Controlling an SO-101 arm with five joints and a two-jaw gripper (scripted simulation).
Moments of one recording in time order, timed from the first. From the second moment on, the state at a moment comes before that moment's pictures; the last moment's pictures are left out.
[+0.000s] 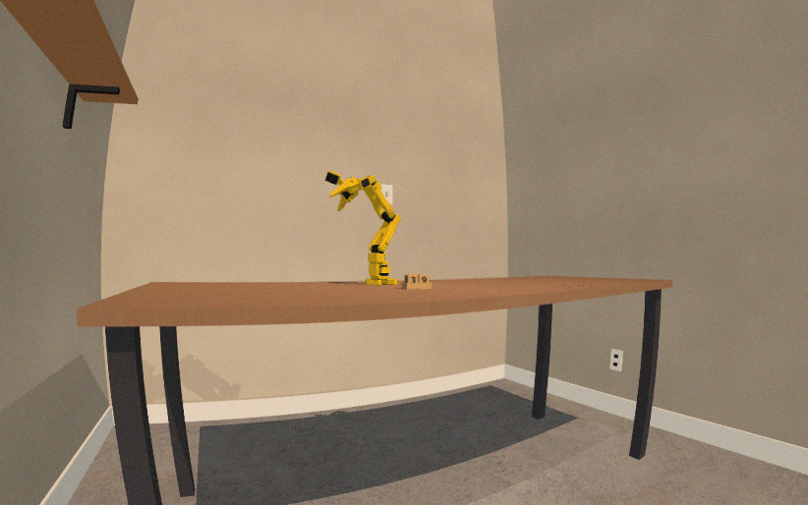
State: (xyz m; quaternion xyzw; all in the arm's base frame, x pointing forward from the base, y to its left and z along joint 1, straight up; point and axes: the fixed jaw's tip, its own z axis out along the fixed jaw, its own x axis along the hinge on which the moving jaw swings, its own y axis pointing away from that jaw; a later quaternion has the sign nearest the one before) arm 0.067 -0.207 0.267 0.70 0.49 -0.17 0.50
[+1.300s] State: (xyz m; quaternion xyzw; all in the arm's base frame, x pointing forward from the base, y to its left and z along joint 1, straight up) arm 0.153 -0.128 0.184 0.03 0.93 -0.23 0.28
